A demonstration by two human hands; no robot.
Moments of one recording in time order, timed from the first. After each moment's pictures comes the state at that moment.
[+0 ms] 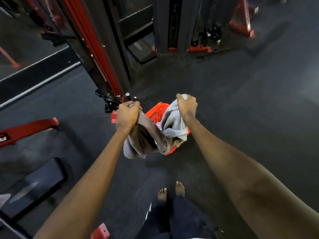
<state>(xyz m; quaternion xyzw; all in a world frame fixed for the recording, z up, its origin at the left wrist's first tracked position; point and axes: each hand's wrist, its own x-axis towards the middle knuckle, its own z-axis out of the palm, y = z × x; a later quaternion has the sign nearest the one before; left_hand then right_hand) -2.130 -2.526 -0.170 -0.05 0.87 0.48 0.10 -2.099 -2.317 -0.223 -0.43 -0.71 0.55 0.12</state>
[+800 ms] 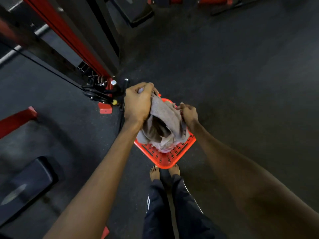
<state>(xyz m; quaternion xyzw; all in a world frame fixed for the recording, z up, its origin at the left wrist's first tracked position) -2.351 -2.359 -0.294 -0.06 0.79 0.59 0.16 -2.280 -2.194 -0.473 -0.48 -0.66 0.57 -0.09</state>
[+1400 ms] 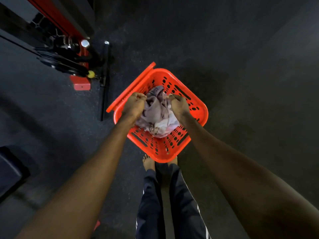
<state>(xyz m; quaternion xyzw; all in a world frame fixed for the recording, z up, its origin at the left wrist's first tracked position) -2.362 -2.394 -0.610 -0.12 0.84 0.40 0.36 -2.287 -2.246 -0.633 -0.47 -0.67 0.55 -0.14</state>
